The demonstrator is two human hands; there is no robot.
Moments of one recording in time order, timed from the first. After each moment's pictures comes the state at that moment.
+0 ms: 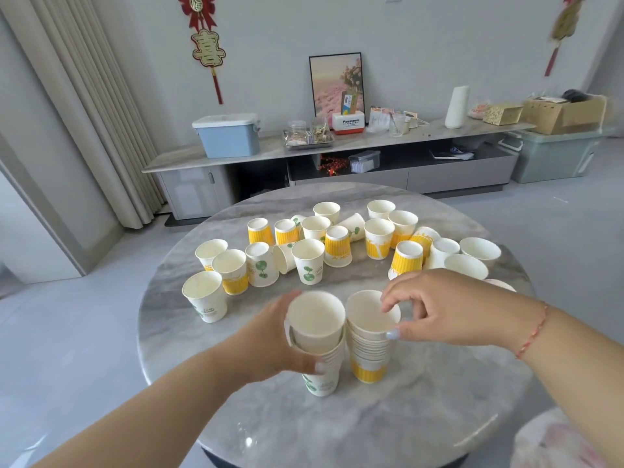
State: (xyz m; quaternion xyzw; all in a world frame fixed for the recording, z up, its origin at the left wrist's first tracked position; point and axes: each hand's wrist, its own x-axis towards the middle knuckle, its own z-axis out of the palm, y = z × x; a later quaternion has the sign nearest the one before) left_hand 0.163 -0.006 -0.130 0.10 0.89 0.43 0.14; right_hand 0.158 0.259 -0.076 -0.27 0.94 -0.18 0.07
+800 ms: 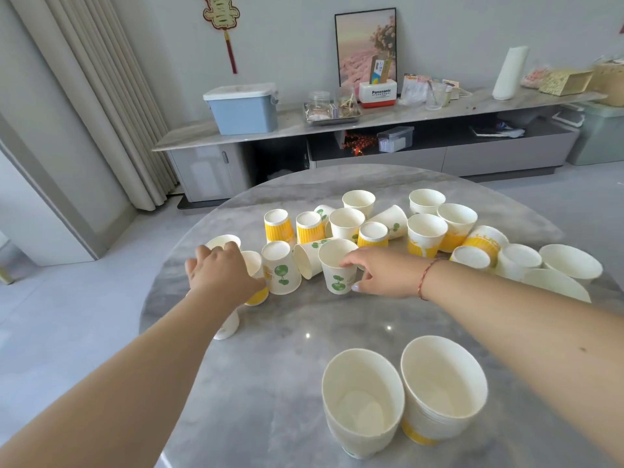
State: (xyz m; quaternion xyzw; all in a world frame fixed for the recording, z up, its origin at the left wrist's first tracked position) left_hand 0.001 -0.092 -0.158 -0.16 0.99 0.01 -0.05; right_hand -0.022 0.164 -0.148 -0.27 0.94 -0.16 0.14
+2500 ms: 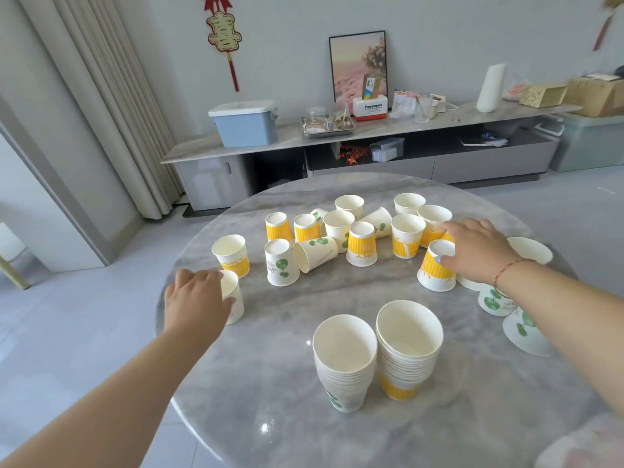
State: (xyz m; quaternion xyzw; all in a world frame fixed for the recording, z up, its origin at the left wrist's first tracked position) left_hand 0.095 -0.114 -0.155 -0.11 0.99 0.01 -0.13; right_hand 0.004 0.300 -0.144 -0.01 1.00 -0.05 -0.06
